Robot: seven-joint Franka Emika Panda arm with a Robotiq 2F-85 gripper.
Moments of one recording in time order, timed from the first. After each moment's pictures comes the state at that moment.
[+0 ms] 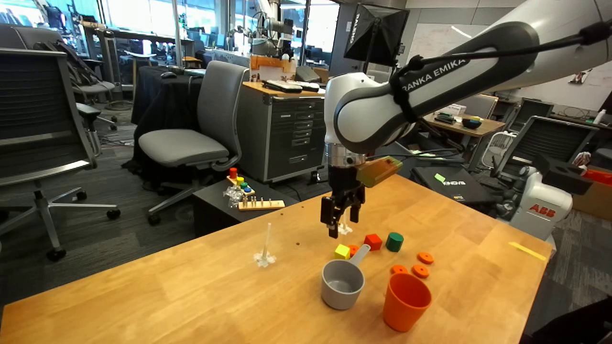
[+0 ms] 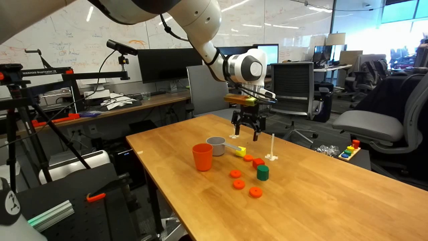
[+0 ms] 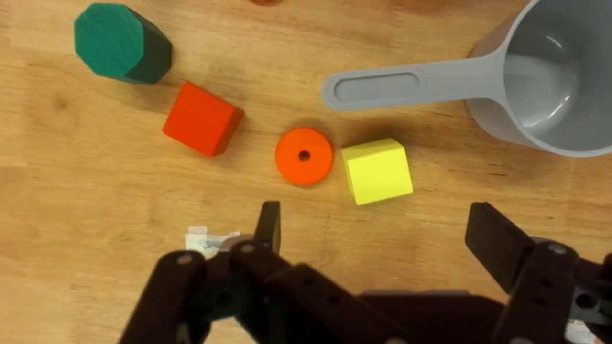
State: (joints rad) arm 0.20 0.99 0.01 -1.25 -0.03 2.03 0.04
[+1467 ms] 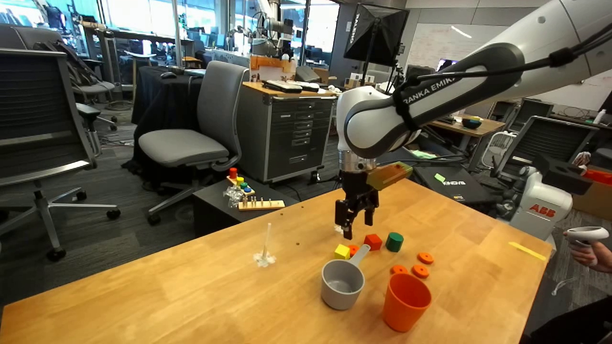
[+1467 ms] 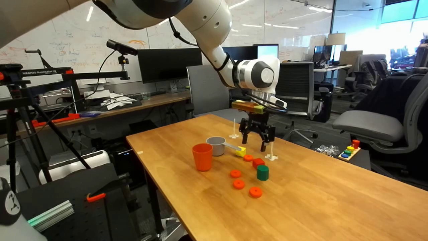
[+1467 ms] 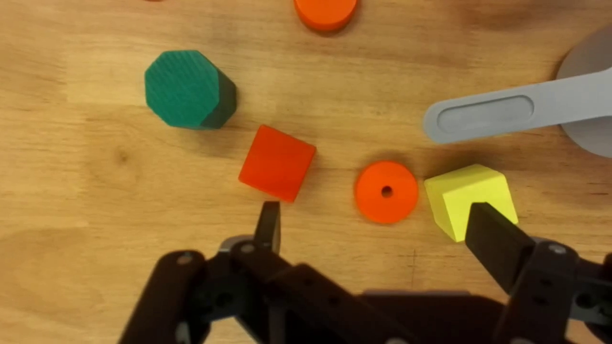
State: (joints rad) arm 0.13 1.03 0.00 -1.23 -0.03 1.99 0.05
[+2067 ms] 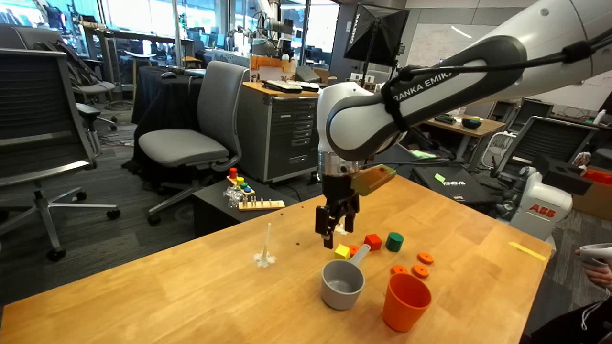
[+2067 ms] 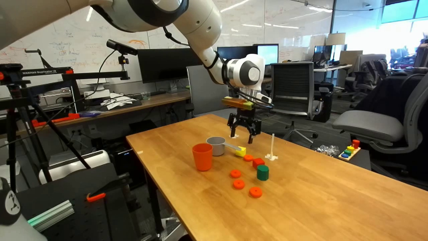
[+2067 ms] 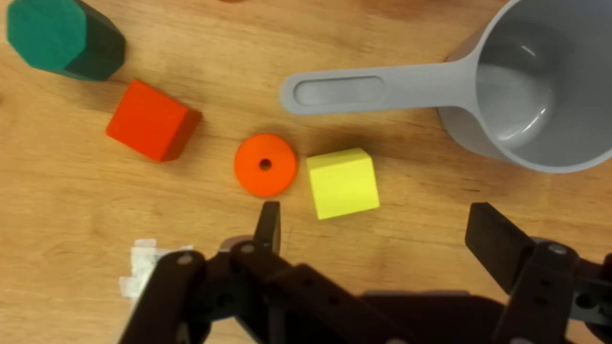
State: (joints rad) arm 0.19 1.05 0.05 -1.19 -0.03 1.99 0.02
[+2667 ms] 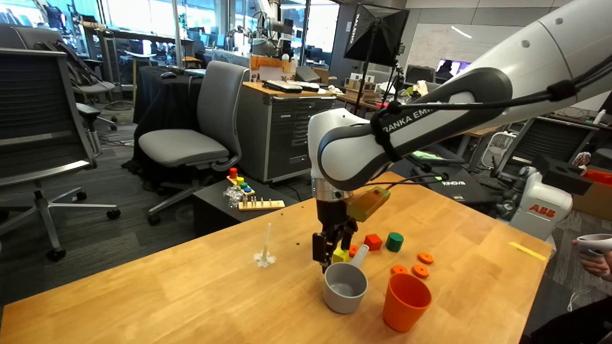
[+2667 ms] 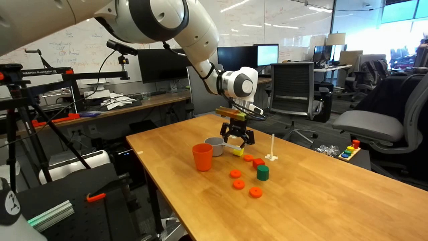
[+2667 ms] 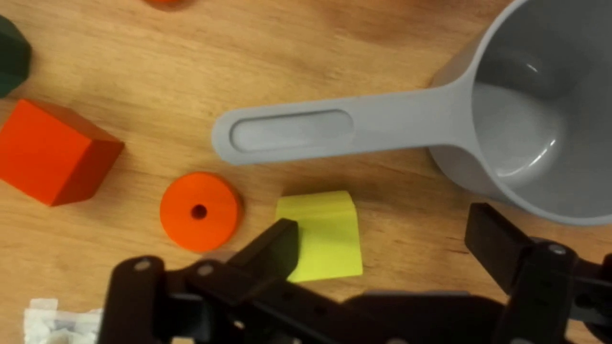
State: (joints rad) arm 0.22 1.12 0.06 -1.17 -0.04 1.99 0.00
